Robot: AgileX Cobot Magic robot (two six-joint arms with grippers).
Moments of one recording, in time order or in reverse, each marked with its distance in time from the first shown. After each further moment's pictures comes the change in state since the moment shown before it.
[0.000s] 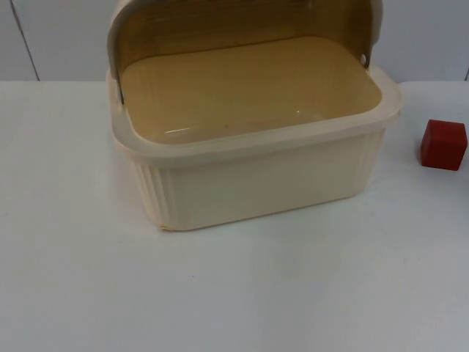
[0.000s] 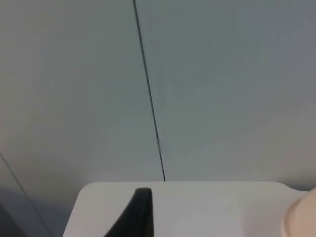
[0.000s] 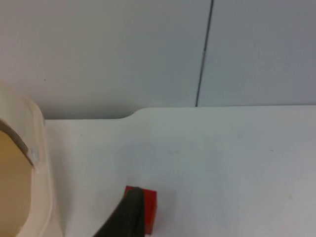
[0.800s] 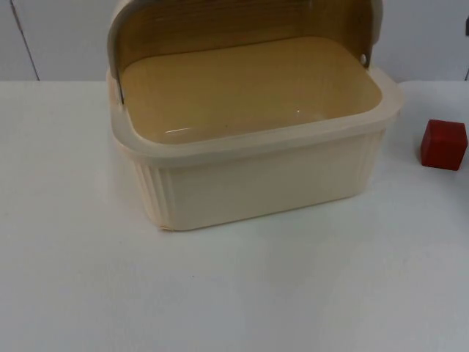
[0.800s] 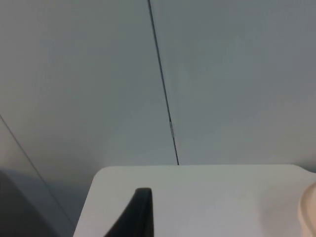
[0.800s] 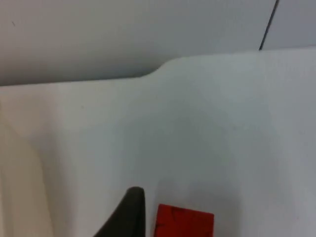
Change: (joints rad) right arm 0.000 0.651 -0.240 0.002 -0.195 0.116; left arm 0.000 0.006 0.000 0.032 0.050 0.000
